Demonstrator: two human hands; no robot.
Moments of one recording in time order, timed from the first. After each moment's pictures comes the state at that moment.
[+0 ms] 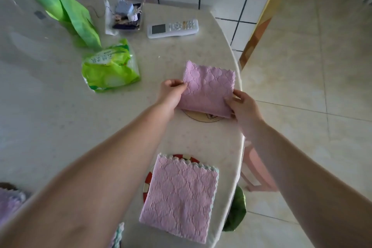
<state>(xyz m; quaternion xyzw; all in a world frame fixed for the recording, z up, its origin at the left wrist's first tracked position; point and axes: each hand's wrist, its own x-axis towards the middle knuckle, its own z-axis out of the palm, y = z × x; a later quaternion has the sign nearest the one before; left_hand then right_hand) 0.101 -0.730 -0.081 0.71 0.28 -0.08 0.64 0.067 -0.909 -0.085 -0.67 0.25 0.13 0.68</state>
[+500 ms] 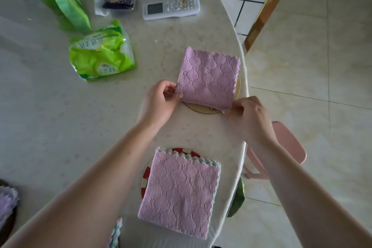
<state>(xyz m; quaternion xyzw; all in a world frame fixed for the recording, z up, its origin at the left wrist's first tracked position) 0.054 -0.698 -0.097 0.88 0.10 -0.04 0.46 0.023 -0.918 -0.085 -0.94 0.09 0.09 0.33</state>
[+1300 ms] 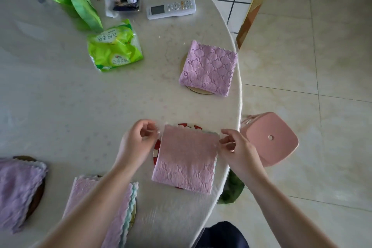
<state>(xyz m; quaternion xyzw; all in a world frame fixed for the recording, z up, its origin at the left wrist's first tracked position) -0.093 -0.644 -0.075 0.87 0.17 -0.10 0.45 -0.118 -0.896 -0.068 -0.88 0.13 0.16 0.43</state>
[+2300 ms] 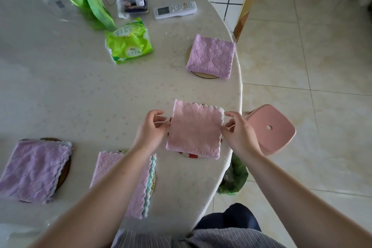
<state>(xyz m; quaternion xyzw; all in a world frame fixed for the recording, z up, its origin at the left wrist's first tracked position) -0.130 -0.633 -0.070 0.82 0.19 -0.15 0.52 -0.155 -0.868 -0.068 -0.89 0.15 0.10 0.41</state>
